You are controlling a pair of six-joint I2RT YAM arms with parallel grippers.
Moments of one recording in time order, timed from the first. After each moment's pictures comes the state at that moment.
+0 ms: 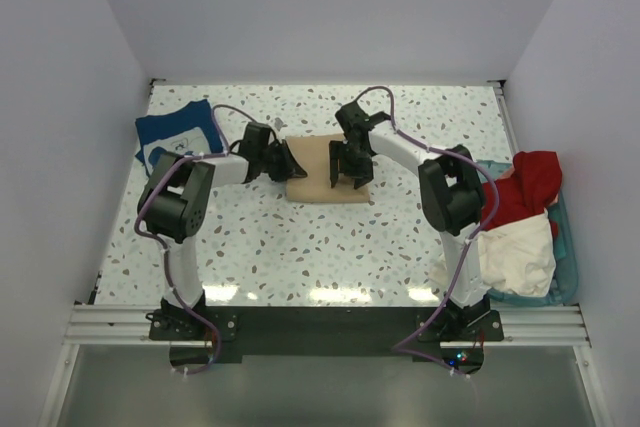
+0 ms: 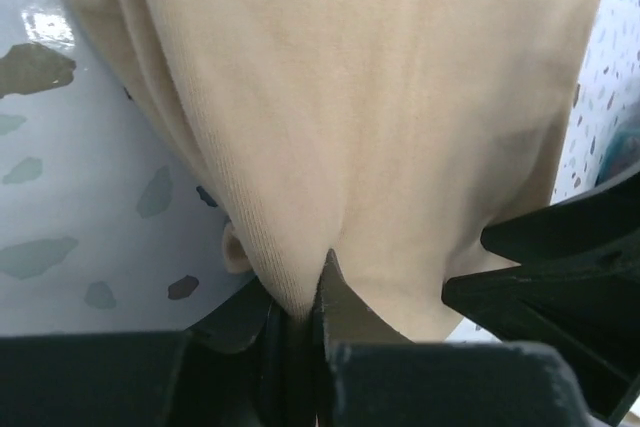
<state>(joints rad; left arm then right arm) -0.33 1.99 1.09 0.10 0.41 -0.67 0.52 2.15 1.71 -0.84 -0.08 0.51</state>
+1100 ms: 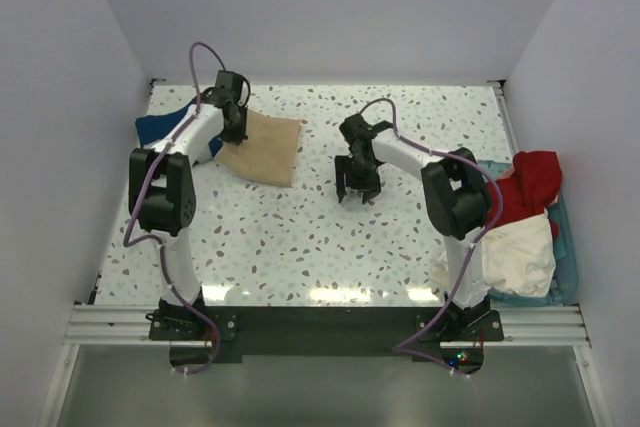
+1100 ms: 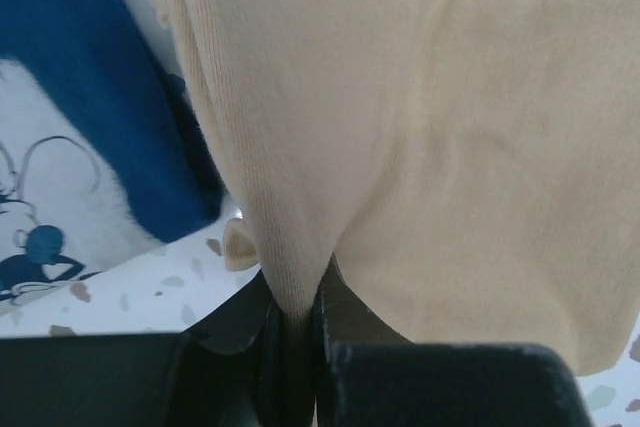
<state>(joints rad) -0.18 2.01 1.63 -0.65 -0.14 -0.10 0.52 2.10 1.58 -0.87 -0.09 0.50</state>
